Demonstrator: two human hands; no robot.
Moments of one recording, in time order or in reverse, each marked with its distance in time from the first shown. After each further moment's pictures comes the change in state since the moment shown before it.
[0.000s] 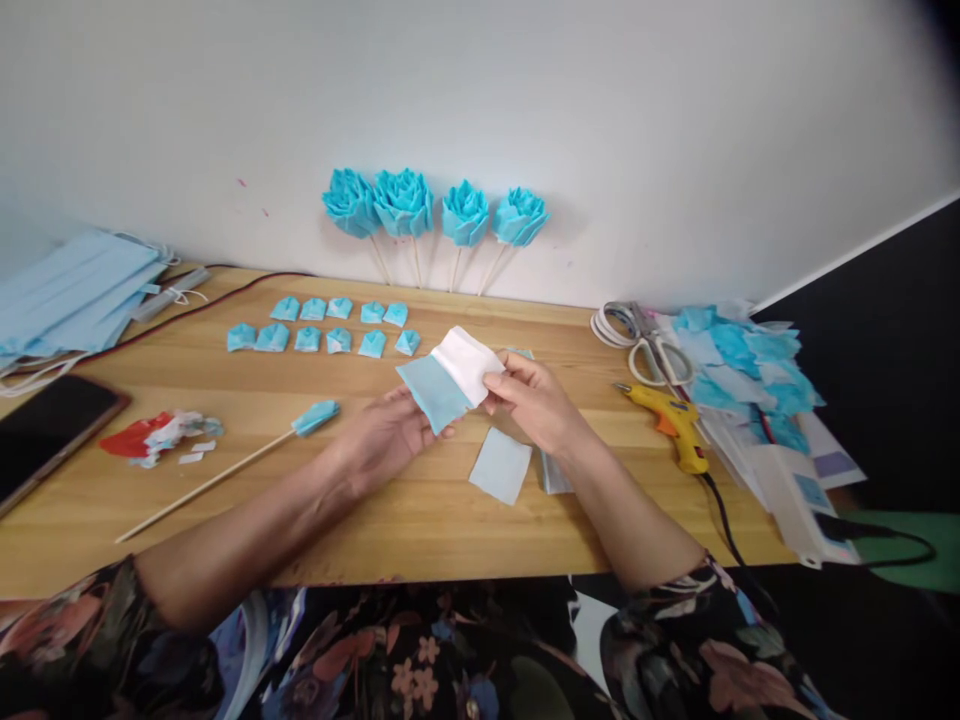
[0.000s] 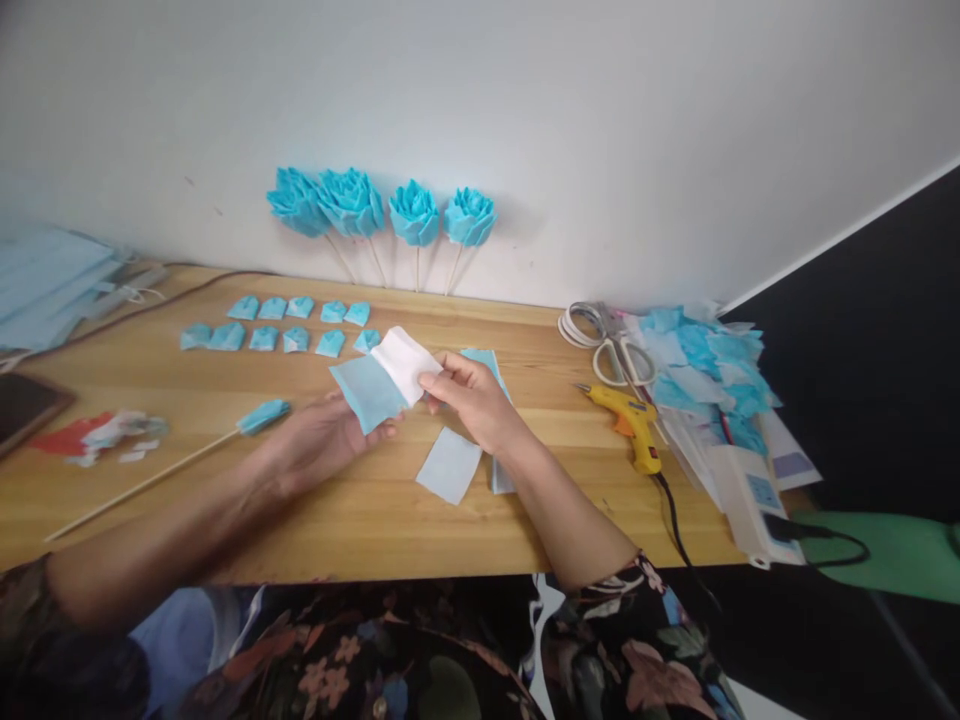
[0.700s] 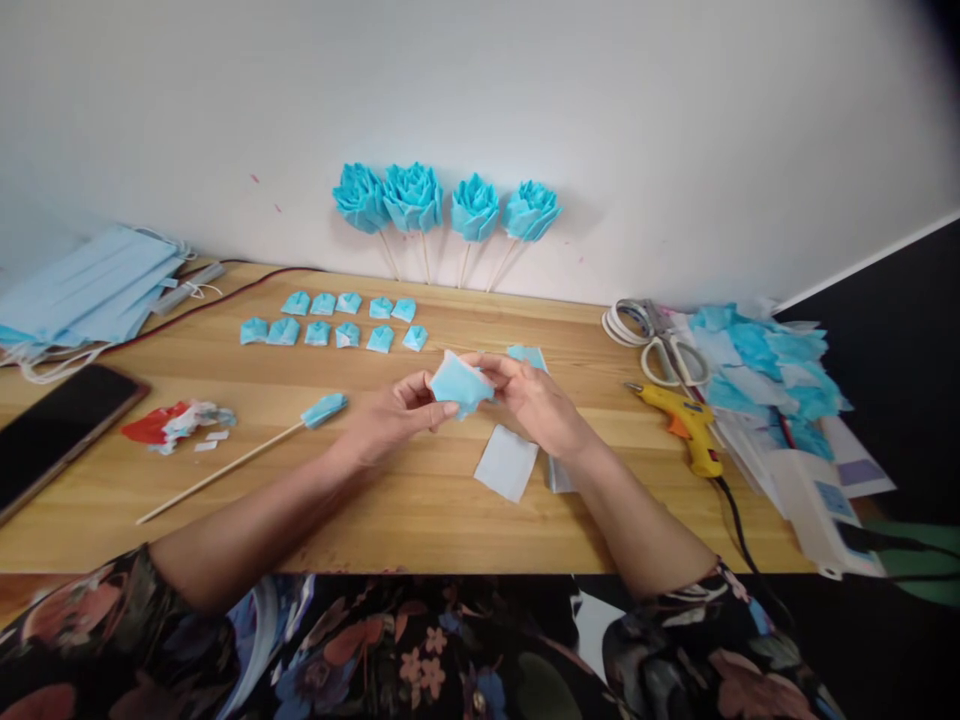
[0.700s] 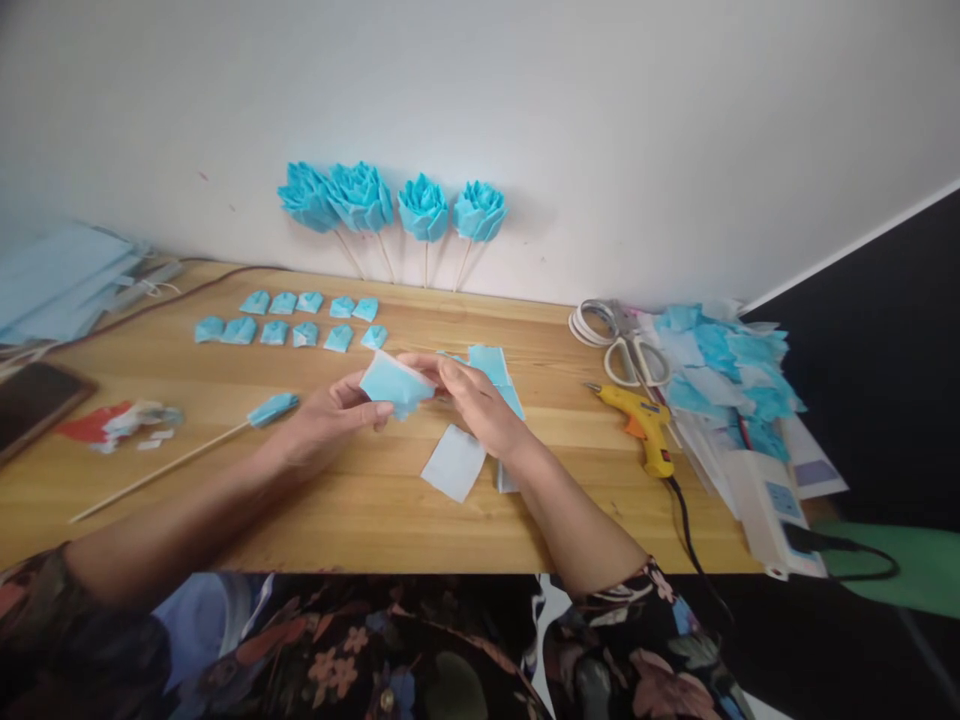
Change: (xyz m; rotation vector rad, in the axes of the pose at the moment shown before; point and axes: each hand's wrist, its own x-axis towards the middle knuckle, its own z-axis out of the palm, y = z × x) left_hand -0.001 0.007 -0.001 0.312 0.011 0.159; right_hand -0.005 0.002 -0.001 -0.068 -0.162 -0.040
